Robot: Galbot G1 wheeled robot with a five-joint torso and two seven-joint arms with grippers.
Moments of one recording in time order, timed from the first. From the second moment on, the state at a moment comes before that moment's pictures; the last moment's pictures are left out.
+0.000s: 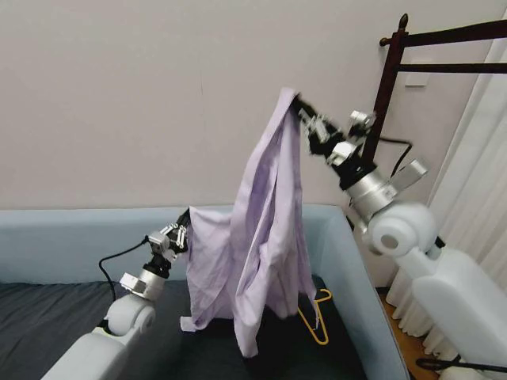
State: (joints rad) left arm 0.83 -0.99 -0.08 -1.46 -0.50 -0.60 0.08; right arm -0.44 0.92 -0.02 1.91 0.93 -0.02 0.03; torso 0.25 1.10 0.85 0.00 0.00
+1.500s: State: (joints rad) left arm 1.05 -1.14 -0.08 -1.26 -0.15 -0.73 0.48; right arm -0.42 1.00 -0.01 1.84 0.87 -0.03 0.06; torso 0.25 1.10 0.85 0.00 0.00
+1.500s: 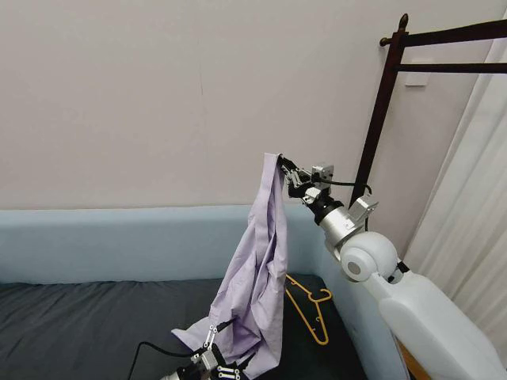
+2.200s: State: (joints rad) left arm 0.92 -1.24 0.03 -1.11 -0.12 -0.67 0.26; right arm -0.43 1.00 0.00 1.84 0.87 -0.03 0.06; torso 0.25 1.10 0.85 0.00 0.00
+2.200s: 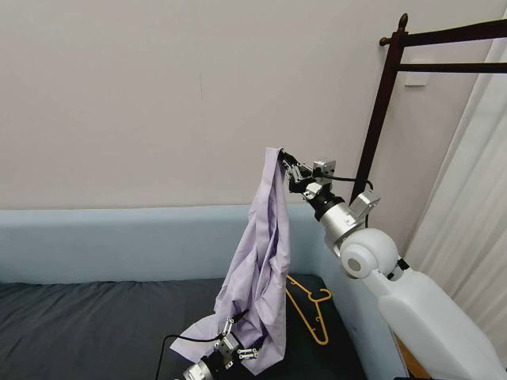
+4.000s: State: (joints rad) left arm 1.03 -1.04 -0.26 -1.39 -0.70 -0.70 0.48; right arm -0.56 0.95 0.15 1.98 1.01 -0.16 0.24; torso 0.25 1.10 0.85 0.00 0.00
